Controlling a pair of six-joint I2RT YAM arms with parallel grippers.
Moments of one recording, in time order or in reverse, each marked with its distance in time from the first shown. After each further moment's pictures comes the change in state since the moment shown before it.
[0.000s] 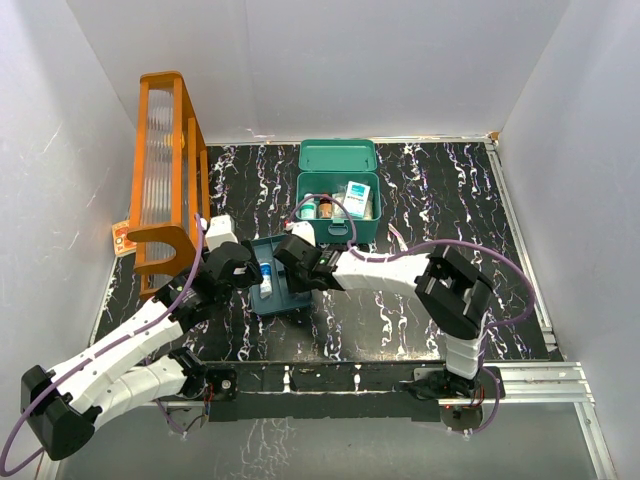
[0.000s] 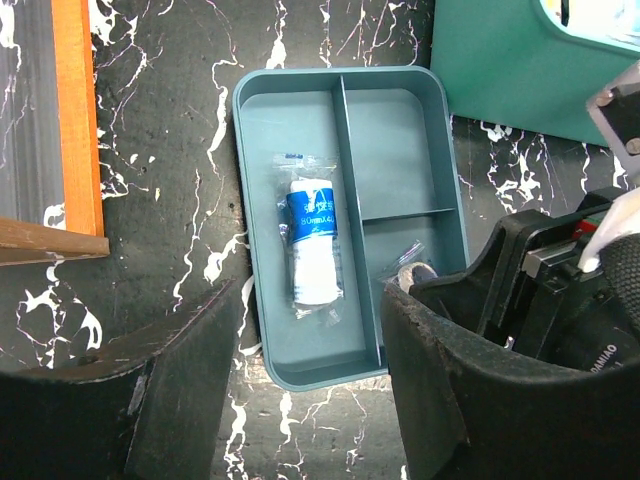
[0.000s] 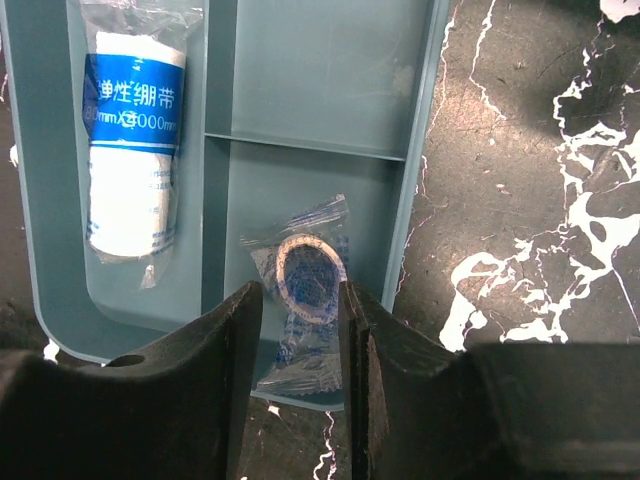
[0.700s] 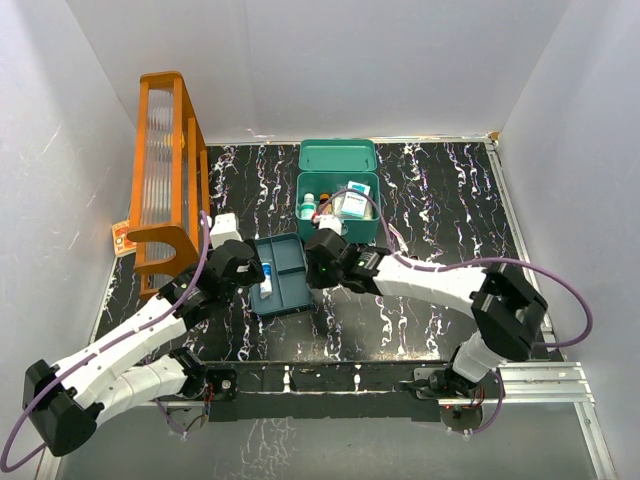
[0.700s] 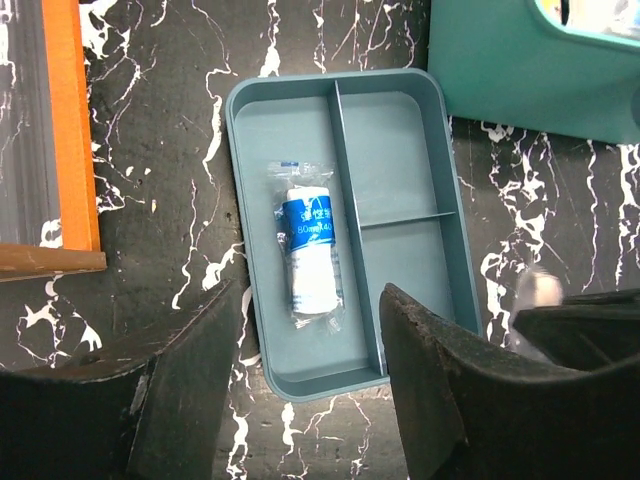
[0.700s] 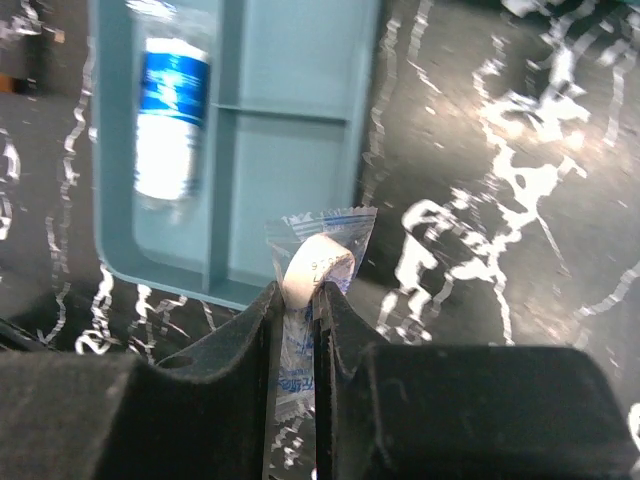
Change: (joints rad) left arm 0.000 0.051 0.006 0.039 0.006 0.040; right arm -0.079 -0.313 -0.252 0.083 -0.075 0.000
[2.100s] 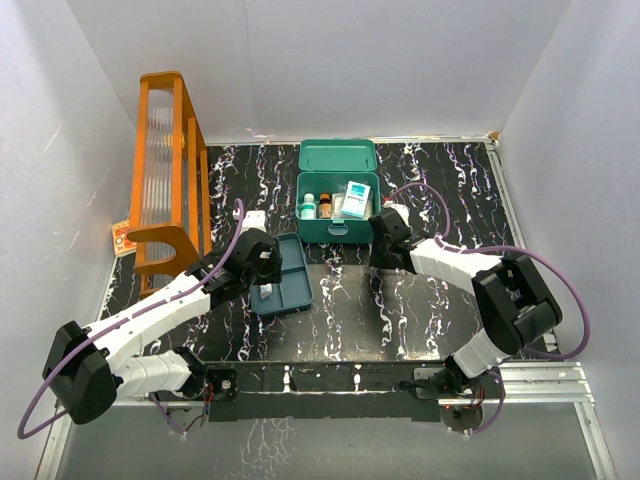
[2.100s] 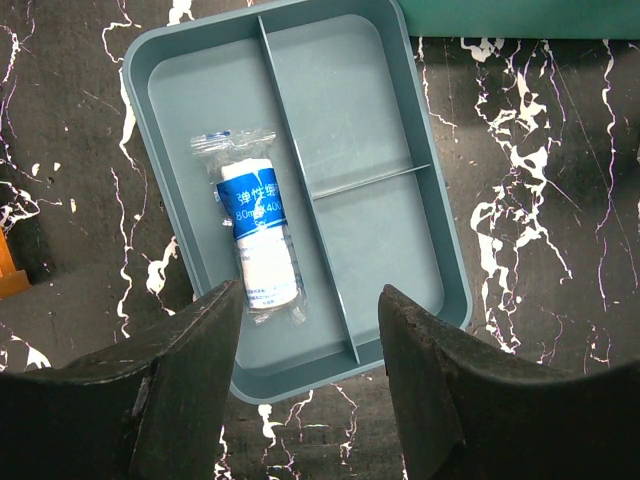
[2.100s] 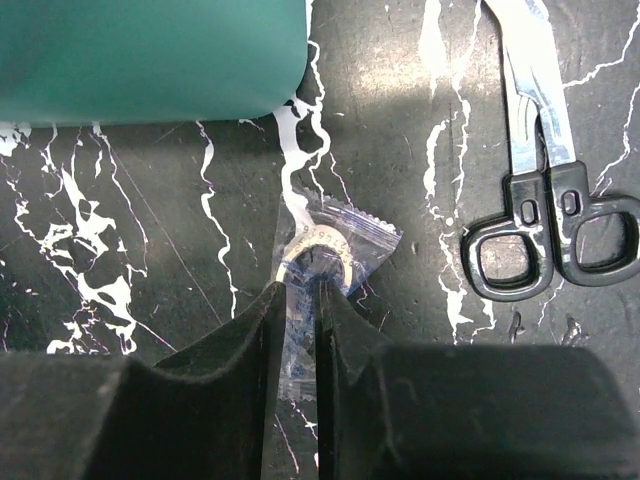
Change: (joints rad) left arm 0.000 0.211 0.073 0.029 0.152 0.066; right arm -0.440 0.006 -0.177 0.055 -0.003 -0.107
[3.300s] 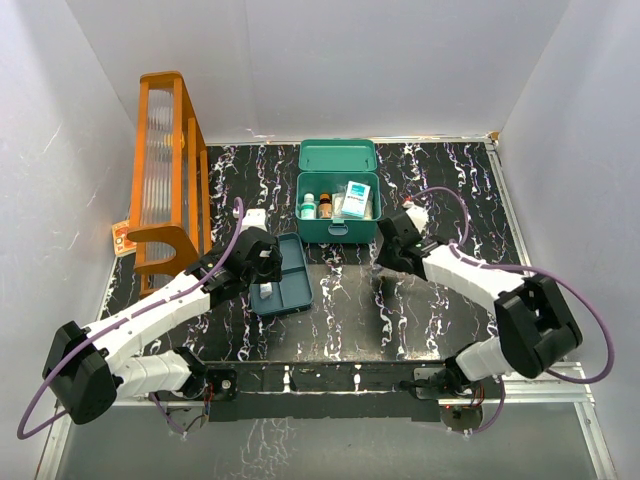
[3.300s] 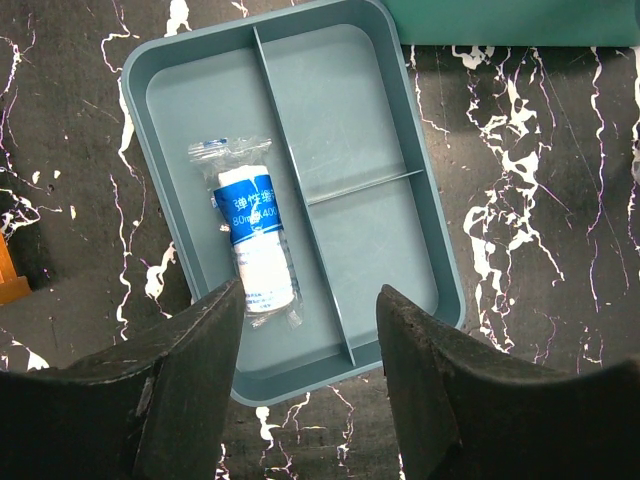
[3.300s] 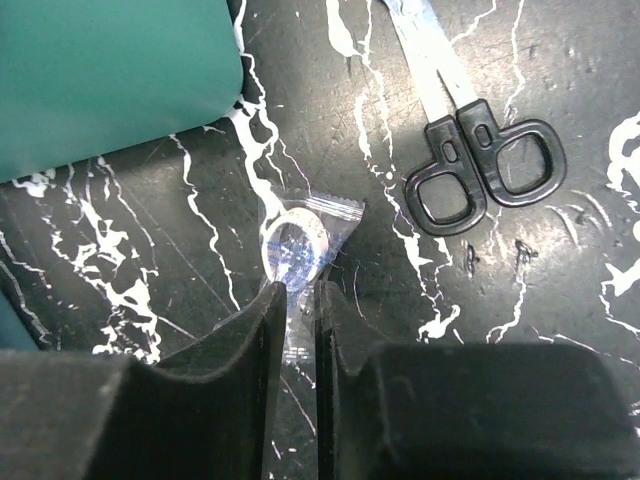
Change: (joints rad) left arm 0.000 0.000 0.011 0.000 0.001 0.006; right arm 0.000 -0.162 -0.034 -0.096 0.099 0.193
